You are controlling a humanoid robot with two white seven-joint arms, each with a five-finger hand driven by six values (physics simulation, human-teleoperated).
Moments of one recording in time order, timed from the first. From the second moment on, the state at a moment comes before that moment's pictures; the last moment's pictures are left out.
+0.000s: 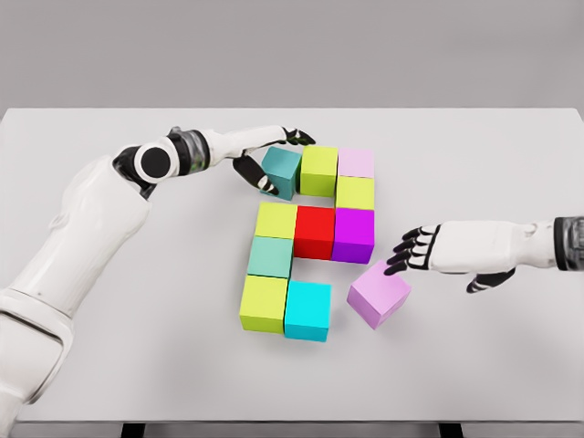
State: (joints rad) left arm -0.85 0.20 -0.63 -0.92 -0.30 -0.23 -0.61; right arm -0.58 -1.07 0.77 -1.75 0.25 -0.61 0.61
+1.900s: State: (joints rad) left arm -0.93 0.13 -0.61 -0.69 -0.30 -0.43 -0.61; right arm -0.62 -1.02 0.81 -1.73 0.34 -0.61 0.61
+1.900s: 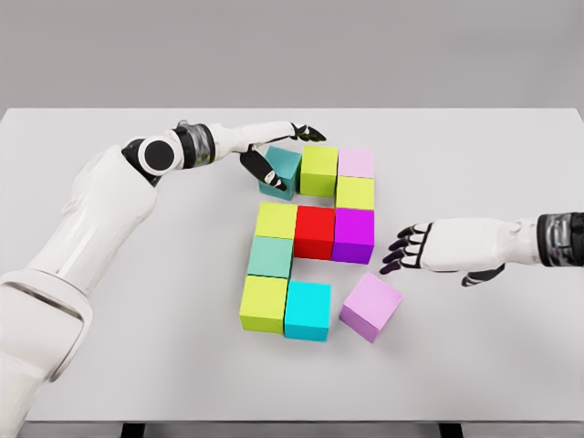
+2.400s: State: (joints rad) left arm -0.94 0.12 -0.61 -0.66 -0.30 -0.46 -0.61; right arm -0.62 -1.01 0.84 -1.76 0.34 -0.61 0.61
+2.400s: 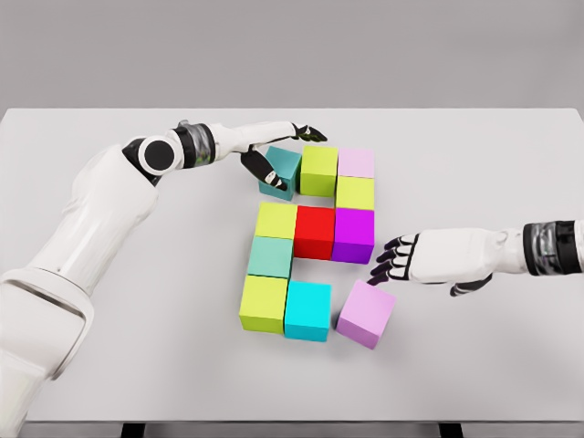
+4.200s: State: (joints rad) left arm -1.00 0.08 -0.60 -0.52 -0.30 -0.54 -0.61; right arm -0.66 -1.15 0.96 -1.76 0.28 -0.61 0.61
